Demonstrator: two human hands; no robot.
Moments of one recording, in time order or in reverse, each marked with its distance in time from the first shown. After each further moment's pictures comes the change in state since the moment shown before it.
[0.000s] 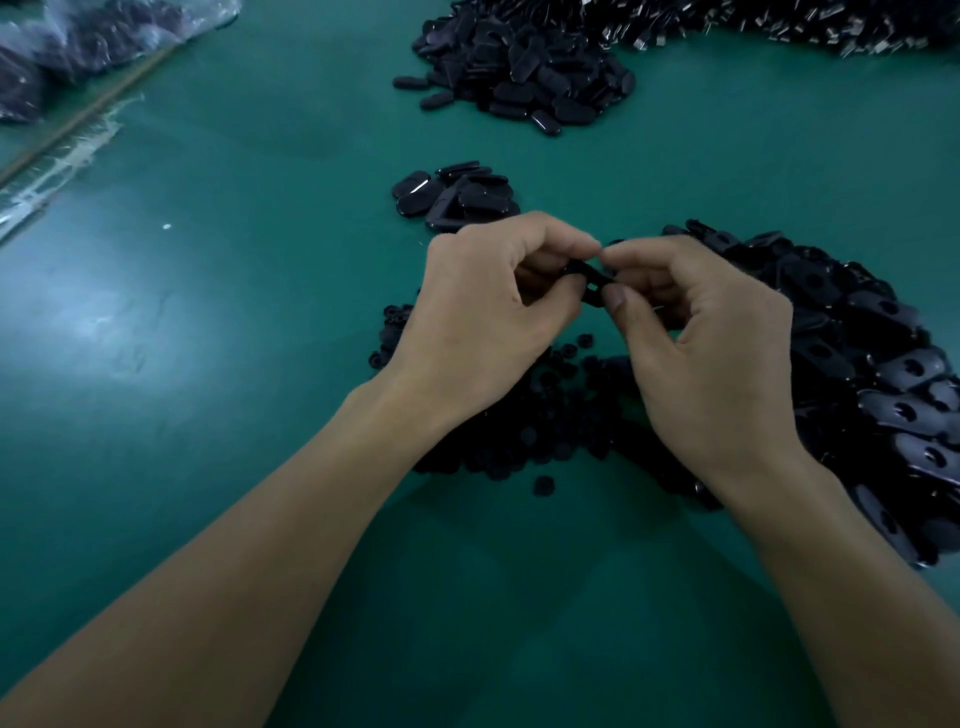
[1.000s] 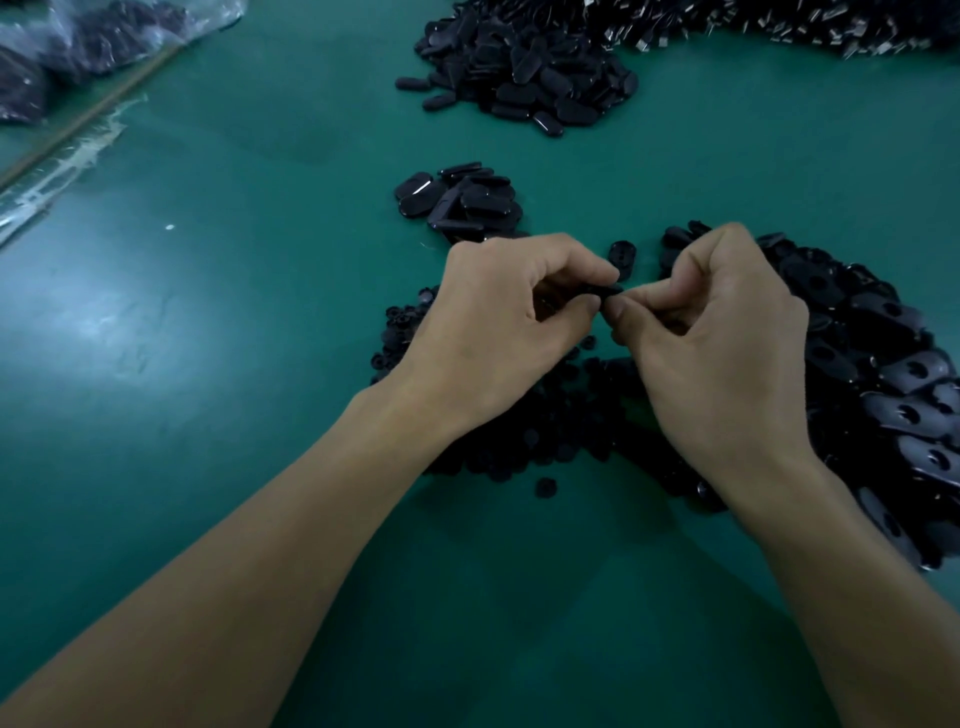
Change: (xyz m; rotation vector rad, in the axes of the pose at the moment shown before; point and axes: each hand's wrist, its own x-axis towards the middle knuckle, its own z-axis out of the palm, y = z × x) left_hand -0.002 -0.001 0.001 0.046 -0.085 0.057; right_hand -0.002 -0.002 -0.004 0.007 0.039 0.147
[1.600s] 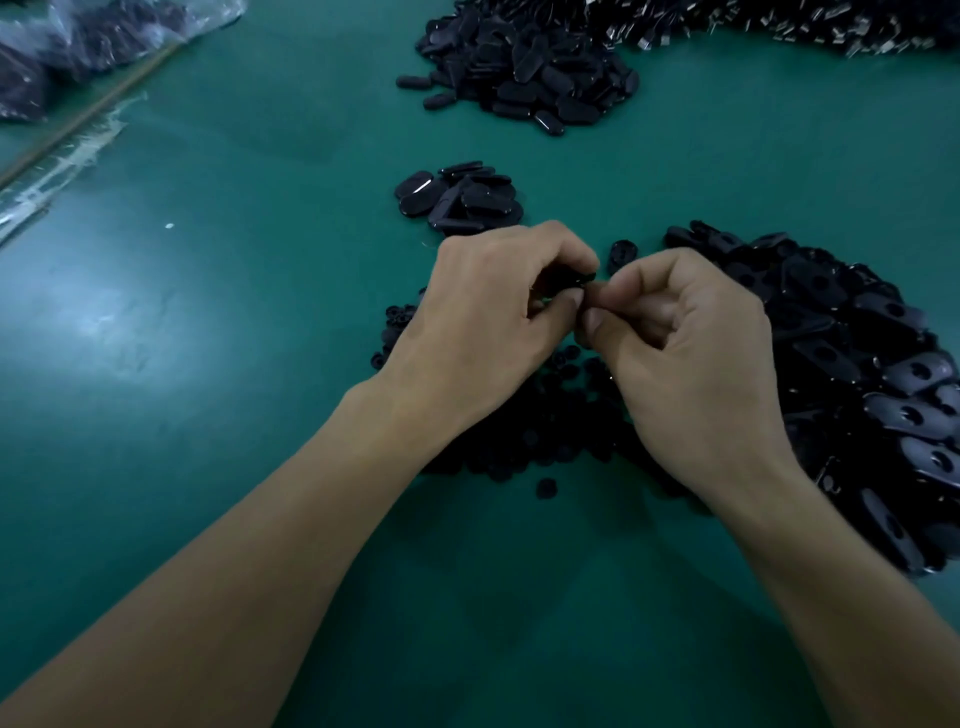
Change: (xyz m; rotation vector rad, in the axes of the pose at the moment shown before) left_hand 0.002 0.000 -0.006 0.232 0.051 0.091; right_hand -0.004 -0.002 0.010 0.186 -0.126 0.048
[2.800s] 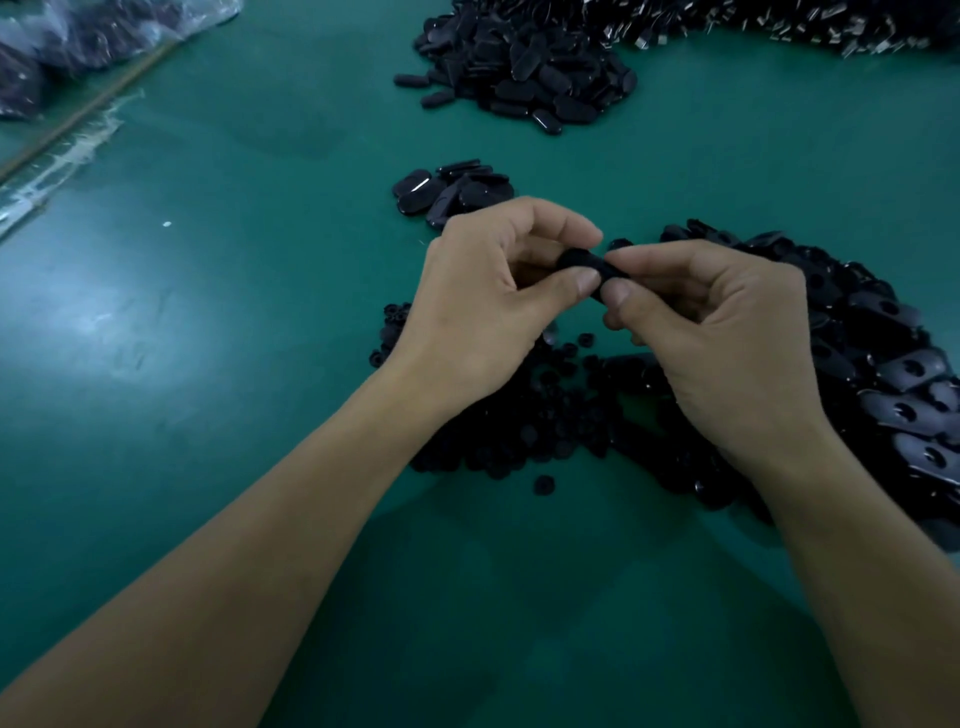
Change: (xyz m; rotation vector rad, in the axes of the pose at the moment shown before) left_hand 0.004 0.007 -0.003 -0.504 -0.063 -0.270; right_hand 0.014 0.005 -0.019 0.138 -0.037 -0.044
